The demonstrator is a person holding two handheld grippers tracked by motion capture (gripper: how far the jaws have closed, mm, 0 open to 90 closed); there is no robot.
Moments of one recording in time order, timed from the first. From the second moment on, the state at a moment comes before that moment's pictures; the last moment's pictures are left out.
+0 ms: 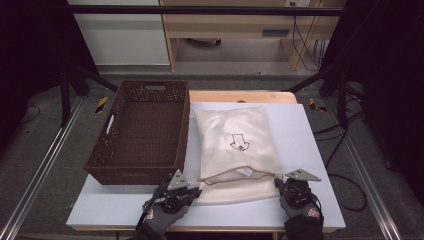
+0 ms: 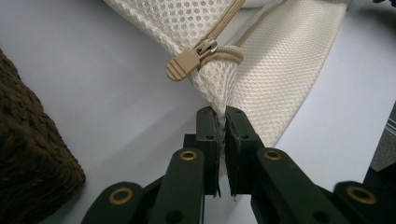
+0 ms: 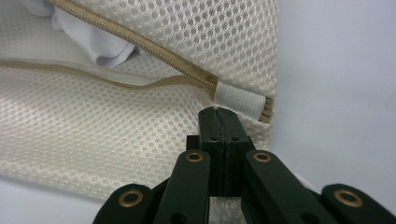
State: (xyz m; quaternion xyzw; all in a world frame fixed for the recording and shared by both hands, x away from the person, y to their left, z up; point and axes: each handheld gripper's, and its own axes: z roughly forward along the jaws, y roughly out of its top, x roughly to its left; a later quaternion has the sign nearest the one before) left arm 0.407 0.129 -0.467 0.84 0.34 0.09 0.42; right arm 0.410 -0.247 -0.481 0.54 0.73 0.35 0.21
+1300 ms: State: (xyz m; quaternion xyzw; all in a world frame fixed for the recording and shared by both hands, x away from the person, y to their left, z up) left arm 0.406 0.130 -0.474 0.84 0.34 0.11 0.40; right arm 0.405 -0.272 -0.480 0.55 0.72 0.37 0.19
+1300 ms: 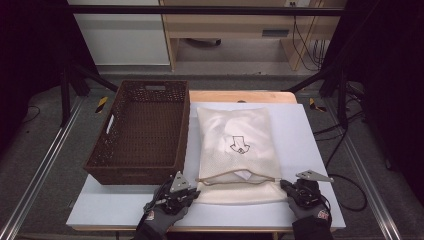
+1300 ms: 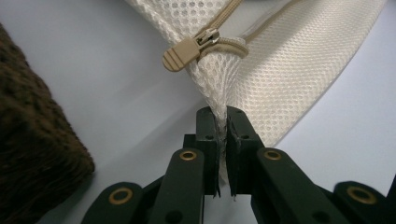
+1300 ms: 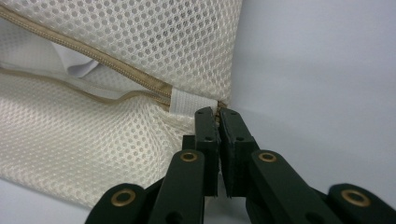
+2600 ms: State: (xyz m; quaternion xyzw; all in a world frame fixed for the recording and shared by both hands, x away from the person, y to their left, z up) left arm 0.394 0.135 -0.480 0.84 0.35 0.12 0.40; right arm 0.402 -0.194 -0.418 0.42 0.72 0.49 0.23
